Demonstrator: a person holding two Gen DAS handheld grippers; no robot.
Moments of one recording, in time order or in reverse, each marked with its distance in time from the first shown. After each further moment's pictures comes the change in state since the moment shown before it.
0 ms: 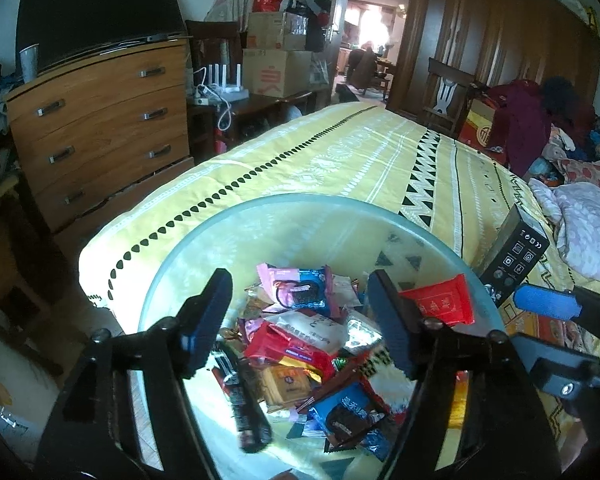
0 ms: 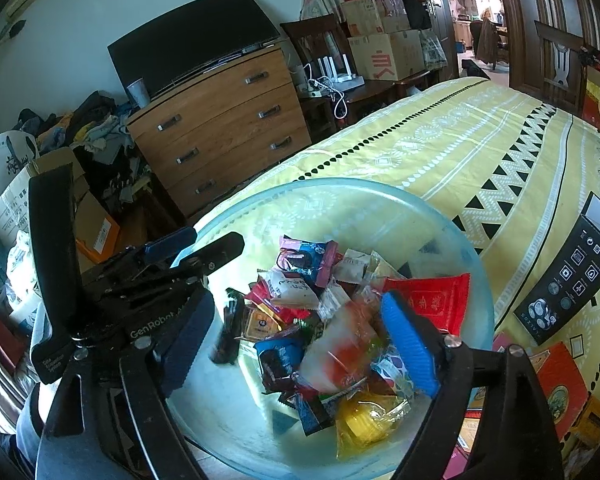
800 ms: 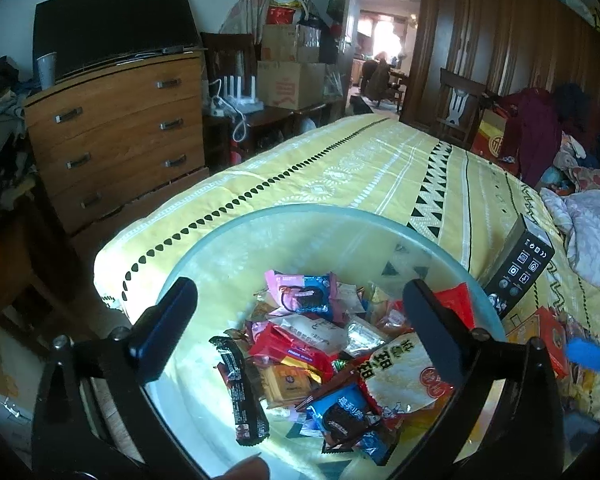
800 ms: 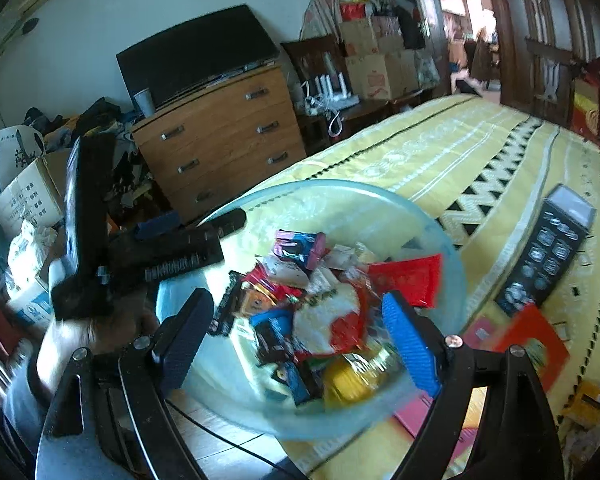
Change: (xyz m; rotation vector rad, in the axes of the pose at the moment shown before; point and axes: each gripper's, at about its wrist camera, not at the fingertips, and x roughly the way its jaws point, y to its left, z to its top) left arm -0.015 -0.008 0.006 -0.013 -0.044 0.059; right arm -0.060 -0.002 -0.054 -0.030 -0.101 -0.060
